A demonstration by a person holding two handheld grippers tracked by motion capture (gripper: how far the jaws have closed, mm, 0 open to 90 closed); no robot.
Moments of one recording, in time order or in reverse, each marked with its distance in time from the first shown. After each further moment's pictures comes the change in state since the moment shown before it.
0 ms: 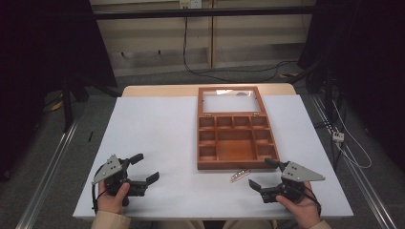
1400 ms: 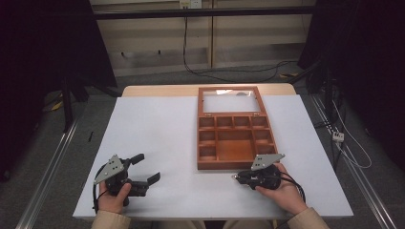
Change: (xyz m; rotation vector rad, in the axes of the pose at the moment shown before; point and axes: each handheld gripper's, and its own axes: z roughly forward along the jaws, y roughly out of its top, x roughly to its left) left arm -0.001 0.001 0.002 0.024 0.001 0.031; right arm -0.002 0.010 0.059 0.444 0.215 -0.082
